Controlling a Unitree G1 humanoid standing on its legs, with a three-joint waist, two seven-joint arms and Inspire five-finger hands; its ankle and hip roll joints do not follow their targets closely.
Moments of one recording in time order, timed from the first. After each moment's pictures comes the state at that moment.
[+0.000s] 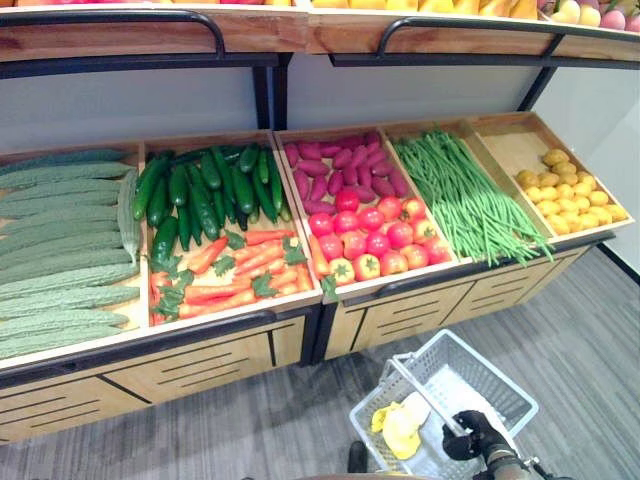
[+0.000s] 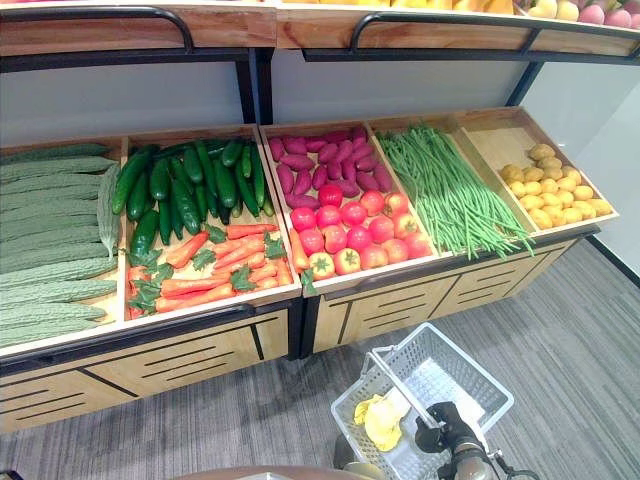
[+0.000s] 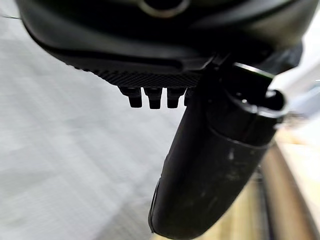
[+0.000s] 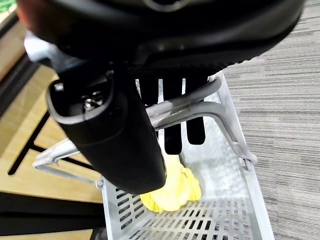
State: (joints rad) left arm -0.04 0.65 0.50 1.23 -0.33 -0.06 0.68; right arm 0.15 -0.41 0.25 0.91 -0.07 -0.11 -0.18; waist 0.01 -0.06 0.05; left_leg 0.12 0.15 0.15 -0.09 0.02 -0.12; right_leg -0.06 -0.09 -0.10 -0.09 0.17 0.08
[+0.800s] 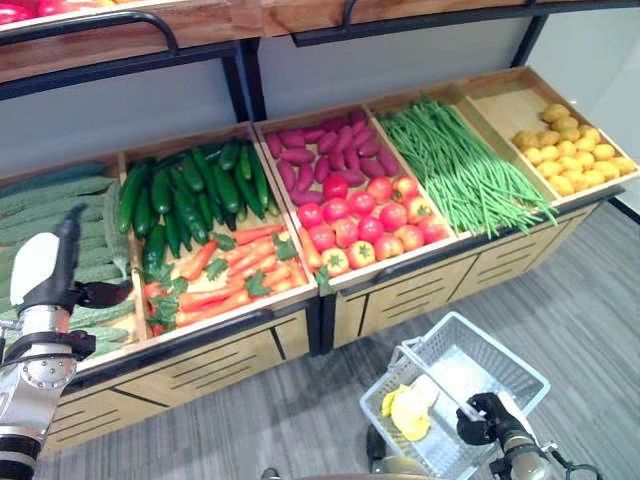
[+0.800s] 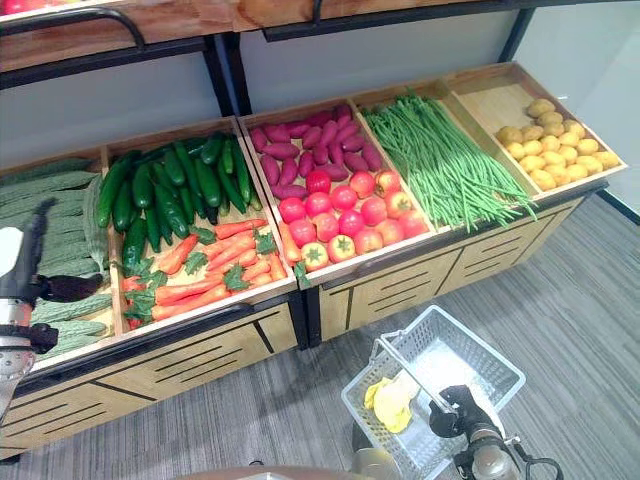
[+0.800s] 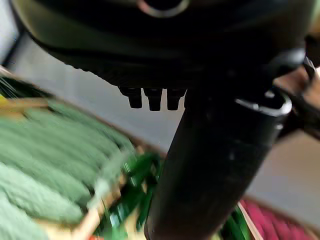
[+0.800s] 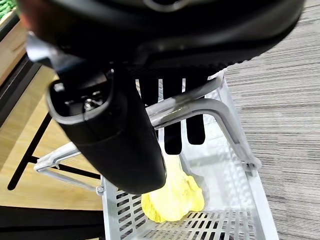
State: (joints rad) left arm 0.00 1.01 -0.04 0.41 0.14 -0.23 0.17; right arm 0.16 -0.48 0.15 0.83 -0.12 -0.12 -0.13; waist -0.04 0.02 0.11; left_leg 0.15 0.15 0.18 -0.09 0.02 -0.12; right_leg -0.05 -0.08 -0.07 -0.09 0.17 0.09
